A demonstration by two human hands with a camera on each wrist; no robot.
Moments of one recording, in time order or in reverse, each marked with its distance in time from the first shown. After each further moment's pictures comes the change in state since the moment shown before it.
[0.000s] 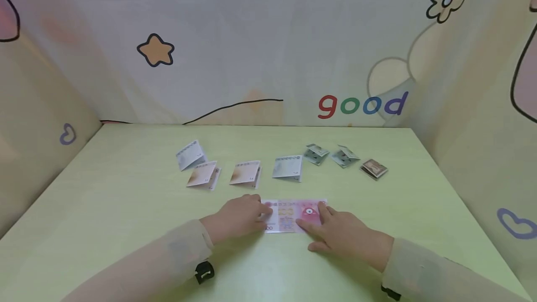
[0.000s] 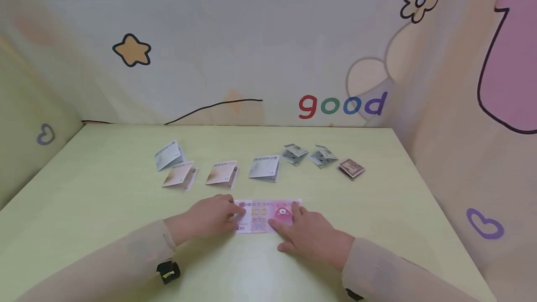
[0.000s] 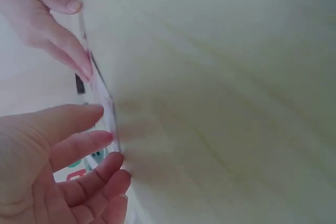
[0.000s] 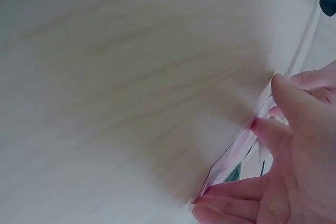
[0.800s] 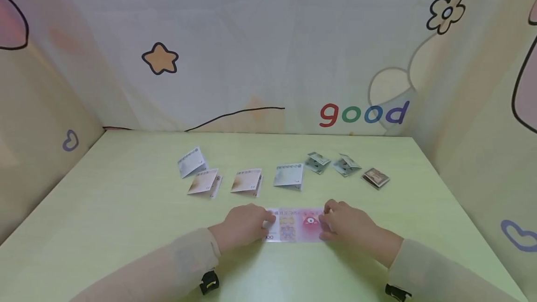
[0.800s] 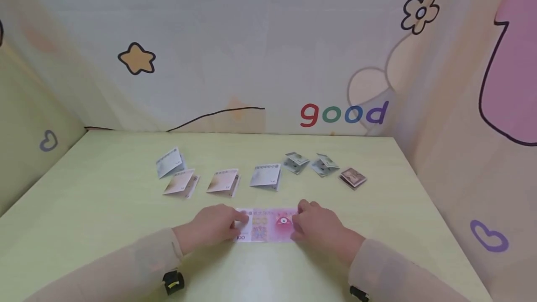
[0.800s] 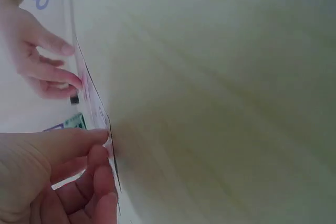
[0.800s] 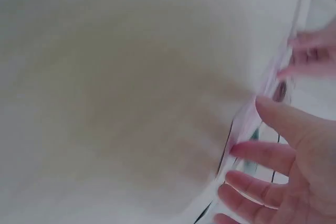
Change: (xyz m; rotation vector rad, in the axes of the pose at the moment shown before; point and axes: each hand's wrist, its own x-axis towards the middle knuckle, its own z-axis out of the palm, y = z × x) left_hand 0.004 0.009 0.002 -0.033 0.023 -0.080; right_hand 0.014 0.029 -0.003 0.187 0.060 0.119
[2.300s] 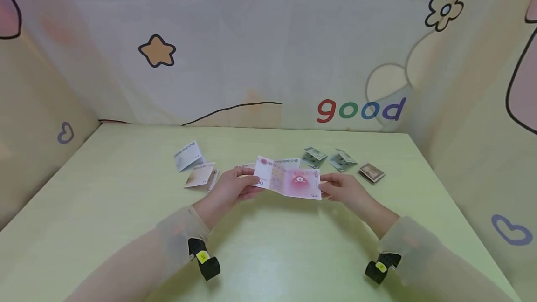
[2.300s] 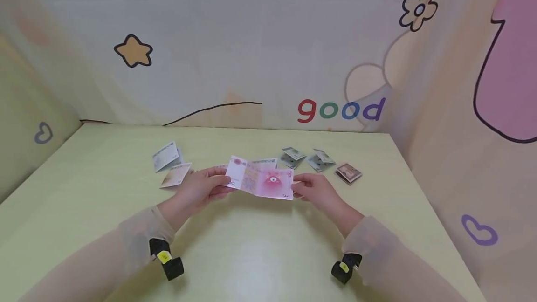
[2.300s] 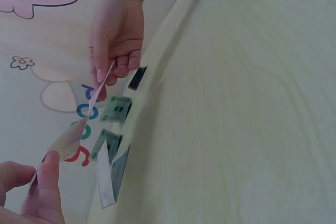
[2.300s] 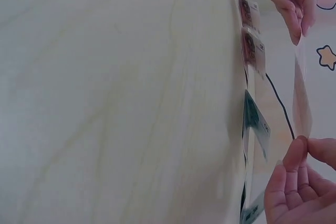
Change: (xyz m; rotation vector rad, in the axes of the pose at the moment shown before) left_hand 0.026 -0.030 -0.025 -1.526 0.238 -0.459; right_hand 0.025 0.038 -0.018 1.071 0.144 0.298
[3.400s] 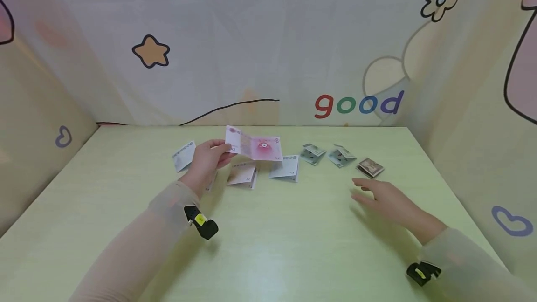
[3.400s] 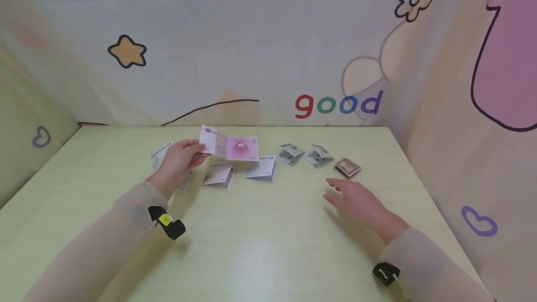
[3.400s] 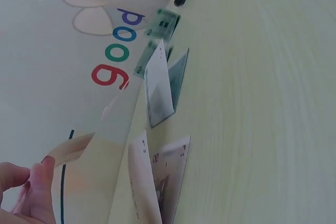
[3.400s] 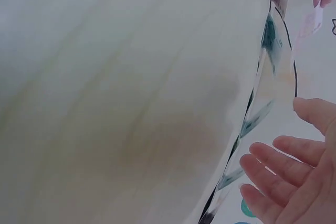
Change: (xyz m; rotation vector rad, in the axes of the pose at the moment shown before) left_hand 0.043 0.036 -0.047 0.013 0.237 0.076; right_hand -0.042 0.036 -0.048 -0.658 0.066 -0.207
